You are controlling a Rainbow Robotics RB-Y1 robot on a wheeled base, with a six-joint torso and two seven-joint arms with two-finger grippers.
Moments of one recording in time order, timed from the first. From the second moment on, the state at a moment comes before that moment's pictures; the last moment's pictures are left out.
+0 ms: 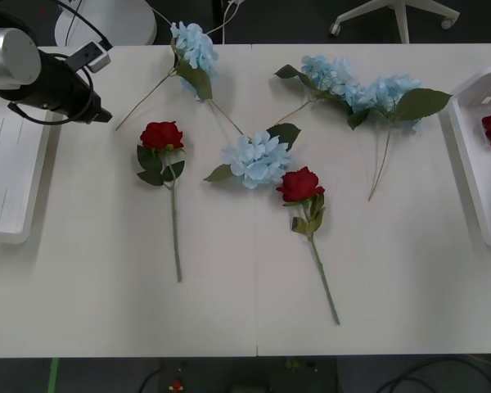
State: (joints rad) right arm -0.47 -1.01 0.09 -1.14 -0.22 1.24 1.77; left arm -1.03 0.76 -0.57 -0.80 1.05 0.86 -2.29
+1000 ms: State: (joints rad) right arm -0.54 -0.95 0.18 -0.90 -0.20 1.03 1.76; left arm -1.16 0.51 -0.42 -0.61 0.83 1.00 -2.29
